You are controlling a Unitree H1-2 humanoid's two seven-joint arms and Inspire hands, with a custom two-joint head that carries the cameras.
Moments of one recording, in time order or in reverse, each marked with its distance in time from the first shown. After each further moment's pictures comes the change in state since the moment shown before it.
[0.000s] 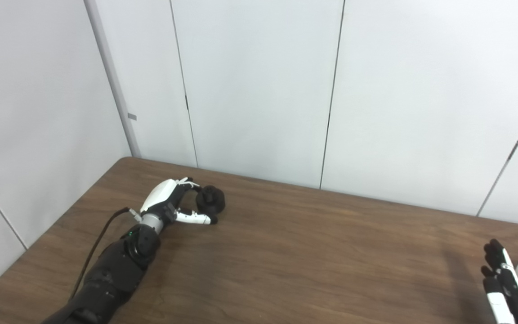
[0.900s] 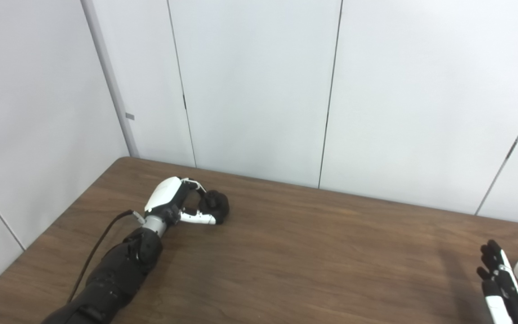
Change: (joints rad) left arm -0.020 -0.005 -0.047 0.107 0.053 -0.192 0.157; right arm 0.024 0.021 0.000 -0.039 -0.001 0.010 -0.001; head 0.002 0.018
